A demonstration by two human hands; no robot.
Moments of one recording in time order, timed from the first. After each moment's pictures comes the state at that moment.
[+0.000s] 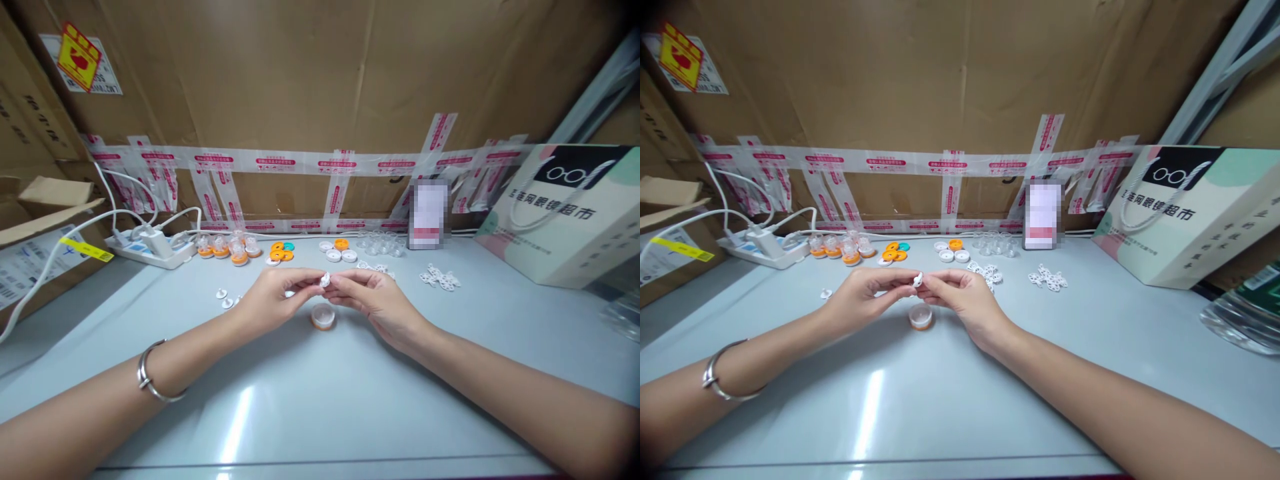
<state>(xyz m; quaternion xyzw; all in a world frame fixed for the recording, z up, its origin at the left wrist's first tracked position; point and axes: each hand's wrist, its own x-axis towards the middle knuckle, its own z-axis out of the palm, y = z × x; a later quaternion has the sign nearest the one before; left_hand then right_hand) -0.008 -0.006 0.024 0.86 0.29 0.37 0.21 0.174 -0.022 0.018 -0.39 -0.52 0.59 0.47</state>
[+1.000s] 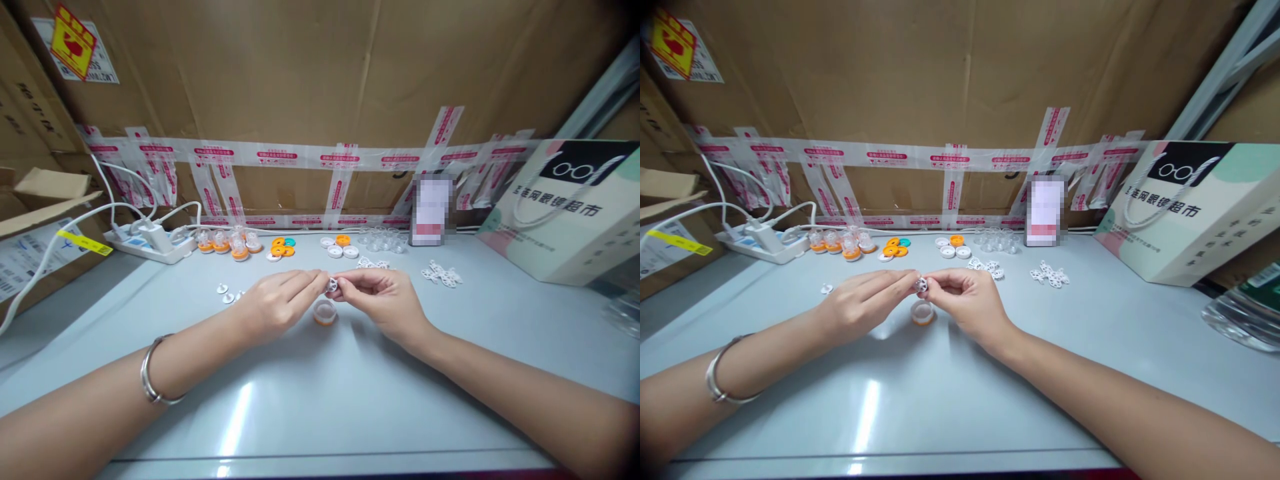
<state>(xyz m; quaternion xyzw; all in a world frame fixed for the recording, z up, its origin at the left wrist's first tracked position) -0.016 -0.010 0.017 0.88 0.13 0.36 -0.27 0.172 -0.029 0.016 -0.40 -0.64 0.42 0.49</state>
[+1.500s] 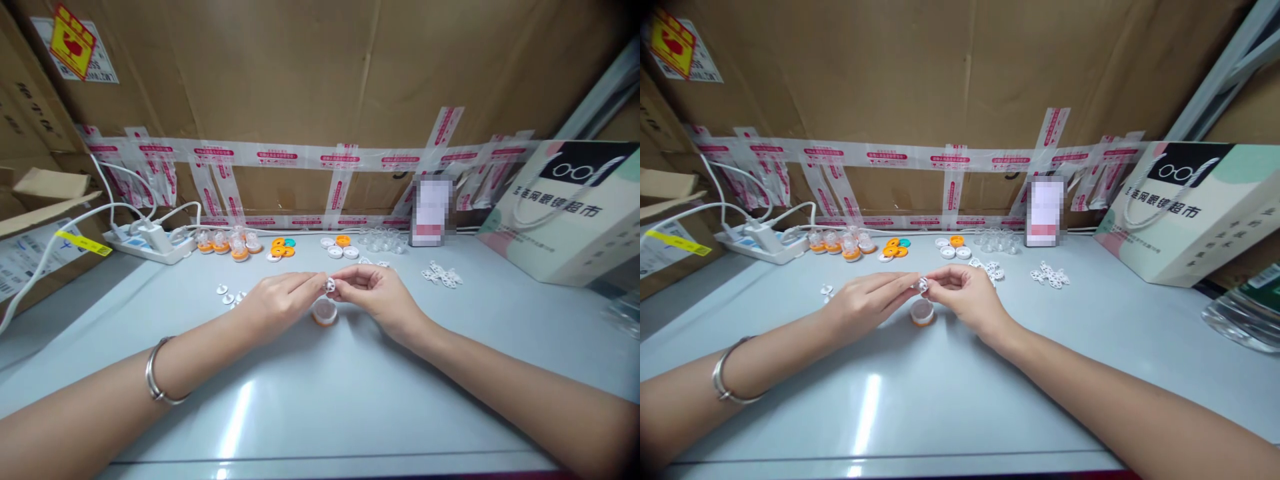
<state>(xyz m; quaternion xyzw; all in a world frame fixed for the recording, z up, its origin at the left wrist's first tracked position) -0.012 -0.006 0.005 0.88 0.21 0.37 -0.20 0.171 -0.020 0.014 -0.44 -0.58 0.50 0.46</state>
